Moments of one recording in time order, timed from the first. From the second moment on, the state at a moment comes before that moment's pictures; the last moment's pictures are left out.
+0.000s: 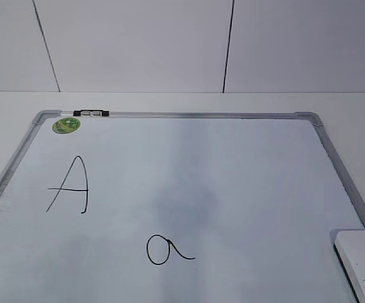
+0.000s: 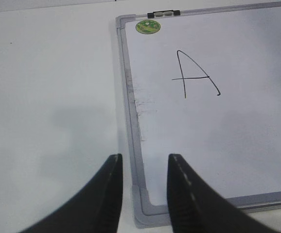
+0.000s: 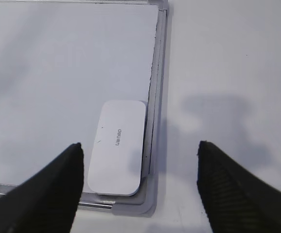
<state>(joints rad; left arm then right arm) -0.07 0.01 -0.51 -0.09 1.11 0.06 0.02 -0.02 -0.50 0.04 1.15 -0.12</state>
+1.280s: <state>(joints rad) -0.07 0.01 -0.51 -0.09 1.11 0.06 0.02 0.00 -0.54 0.02 1.15 -0.12</state>
